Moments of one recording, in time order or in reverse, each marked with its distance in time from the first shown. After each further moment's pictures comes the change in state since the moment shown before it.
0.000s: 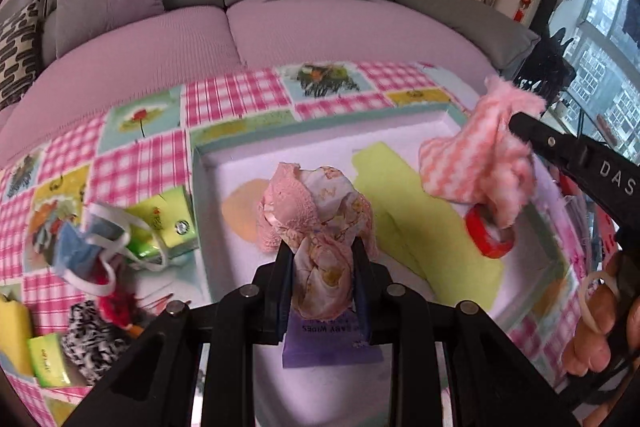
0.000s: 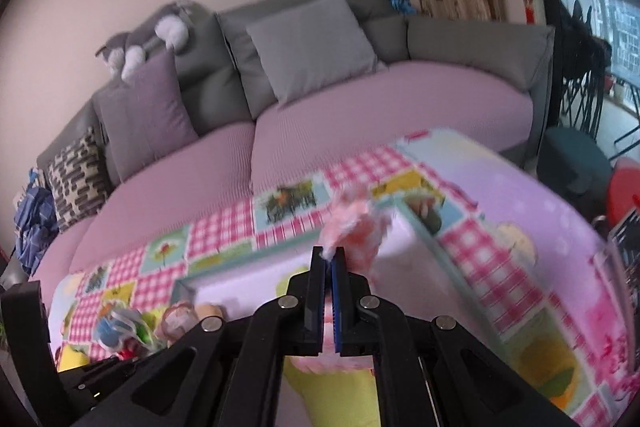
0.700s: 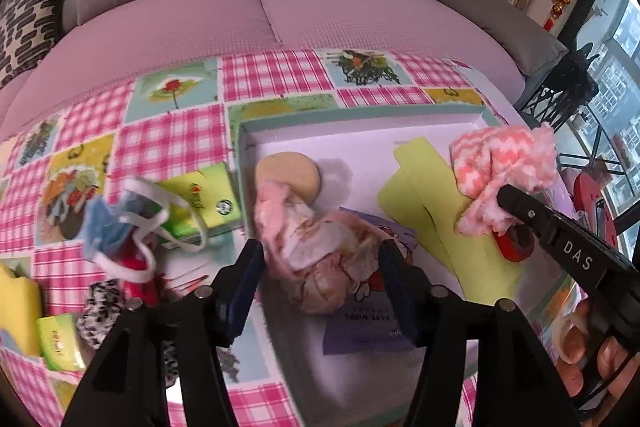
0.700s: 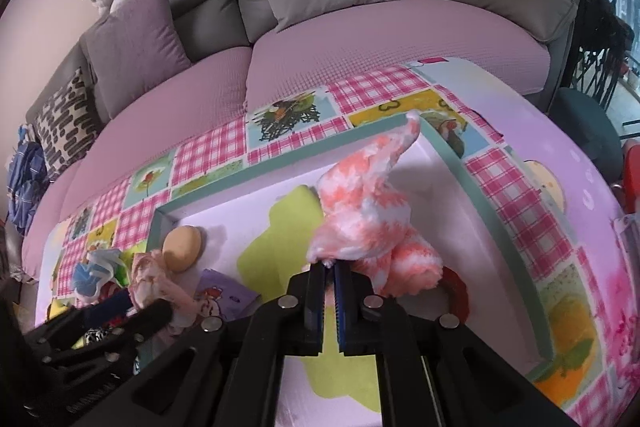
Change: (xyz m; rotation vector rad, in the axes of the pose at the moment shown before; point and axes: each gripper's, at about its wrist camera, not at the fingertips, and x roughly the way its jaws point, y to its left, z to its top) left arm -0.016 0.028 0.008 -0.084 0.057 0.049; right arm 0.034 0.011 -0.025 -0.047 0.251 -0.025
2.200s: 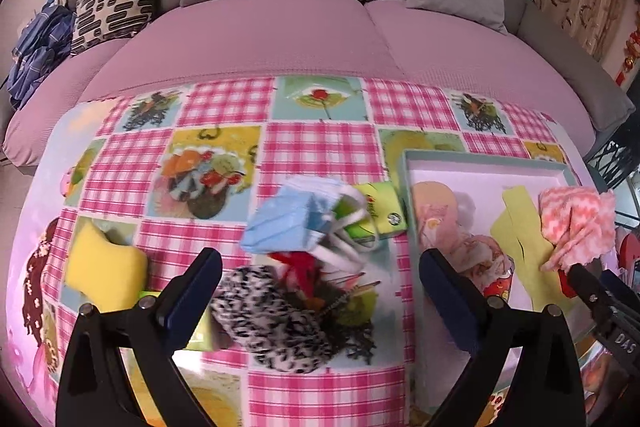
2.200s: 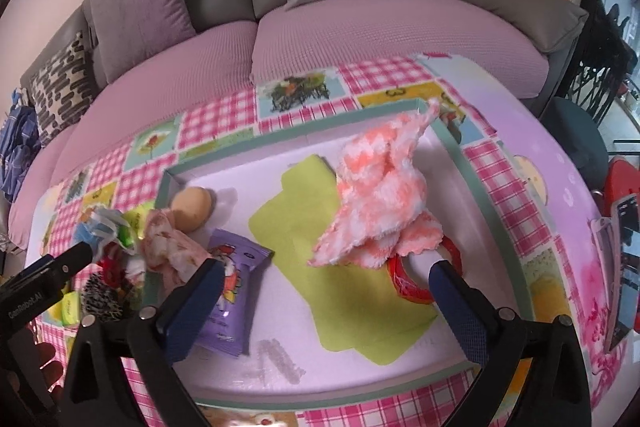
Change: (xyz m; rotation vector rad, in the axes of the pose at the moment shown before) left arm -0.051 0.085 0.001 -0.197 -0.049 0.242; right arm -0.024 0.022 -0.008 -0.079 0.066 -0.054
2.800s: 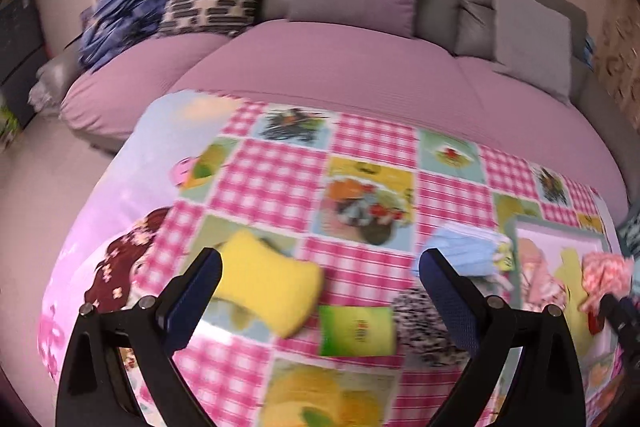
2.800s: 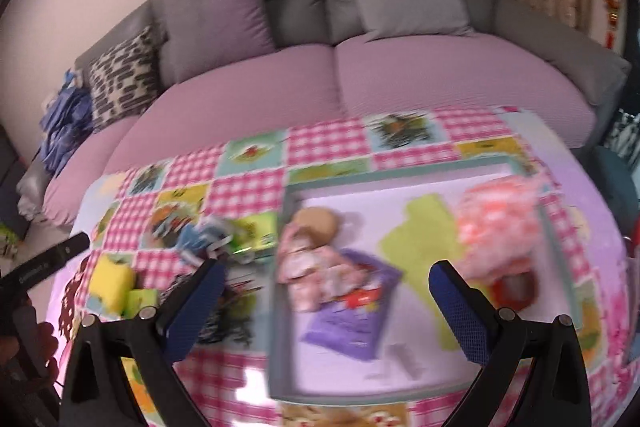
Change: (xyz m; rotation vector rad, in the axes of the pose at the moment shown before) left arm -0.050 0.147 -0.007 -0.221 -0.102 0.140; right arm -0.033 0.101 -0.005 -0.136 -0.083 0.144
